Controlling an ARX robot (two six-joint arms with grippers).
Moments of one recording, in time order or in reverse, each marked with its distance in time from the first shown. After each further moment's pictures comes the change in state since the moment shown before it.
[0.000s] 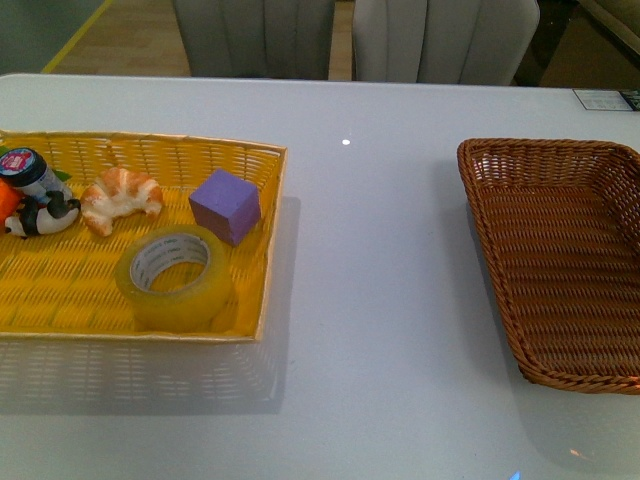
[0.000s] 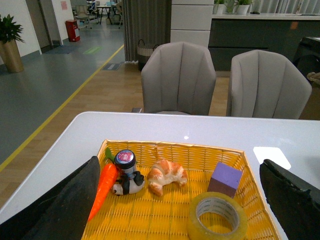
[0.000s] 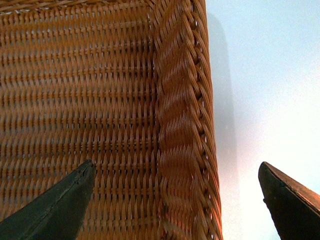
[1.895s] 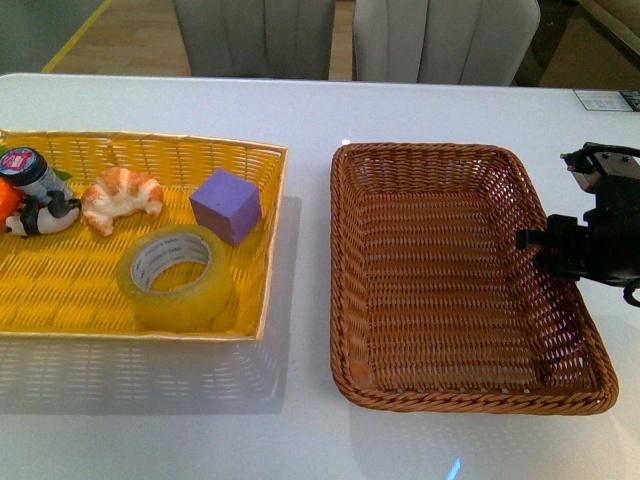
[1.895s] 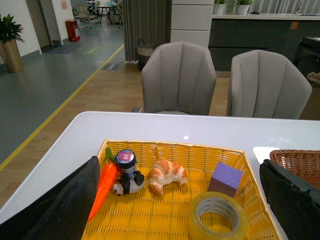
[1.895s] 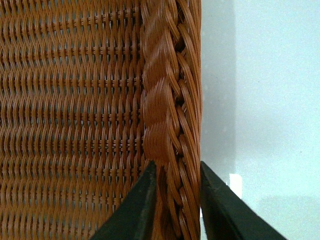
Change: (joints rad) left arm 0.000 0.000 0.000 0.000 0.000 0.000; right arm 0.357 0.043 -0.027 -0.049 0.104 0.285
